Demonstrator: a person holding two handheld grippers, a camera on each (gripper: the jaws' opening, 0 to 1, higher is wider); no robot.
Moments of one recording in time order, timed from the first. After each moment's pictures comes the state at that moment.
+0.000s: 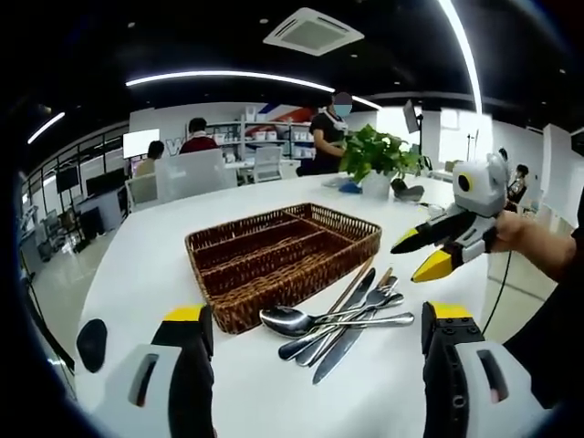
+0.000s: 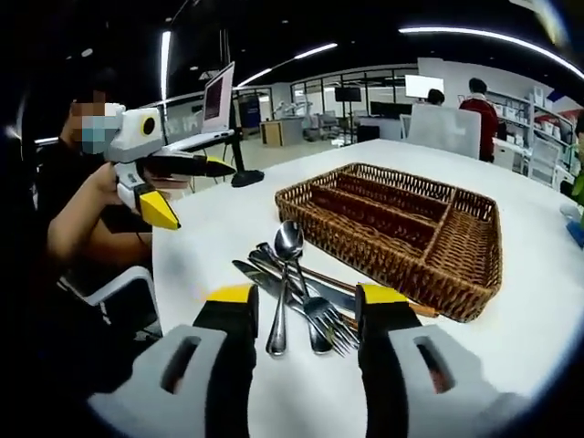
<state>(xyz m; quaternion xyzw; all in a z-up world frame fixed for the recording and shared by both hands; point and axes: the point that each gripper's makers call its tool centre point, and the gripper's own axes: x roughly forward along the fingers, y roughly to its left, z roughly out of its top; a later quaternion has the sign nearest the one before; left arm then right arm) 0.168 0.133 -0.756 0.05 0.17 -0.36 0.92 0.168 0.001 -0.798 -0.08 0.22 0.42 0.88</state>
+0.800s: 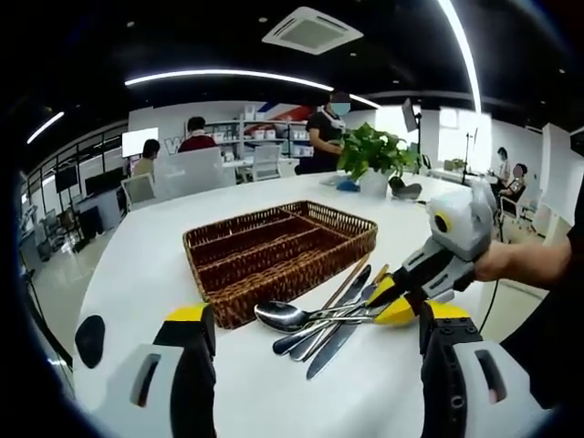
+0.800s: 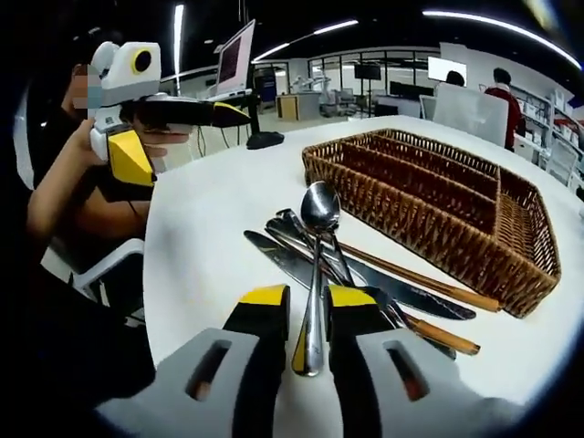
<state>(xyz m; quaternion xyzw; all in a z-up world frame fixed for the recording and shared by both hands) 0.161 0.131 -0.758 0.05 0.17 -0.36 0.92 0.164 0.046 -0.853 -0.11 0.26 0.44 0.85</state>
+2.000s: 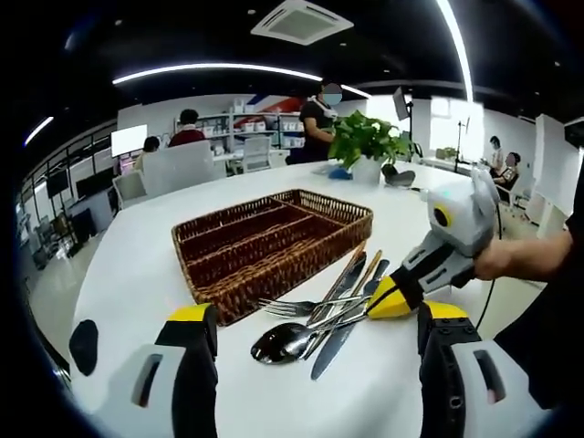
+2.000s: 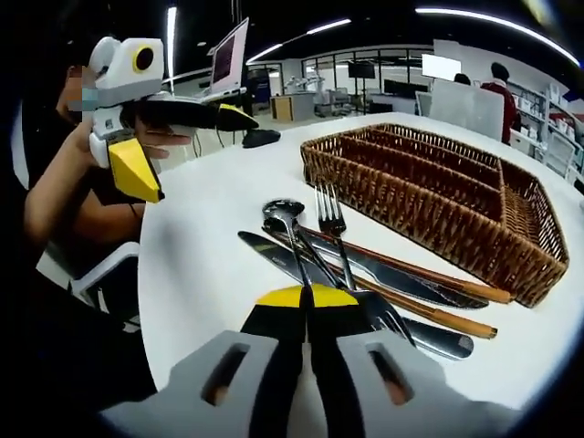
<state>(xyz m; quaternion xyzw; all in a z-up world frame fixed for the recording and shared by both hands) 0.170 0.129 -0.783 0.07 0.19 -0.38 0.90 0.168 0.053 -0.870 -0.10 0.26 0.44 0.86</state>
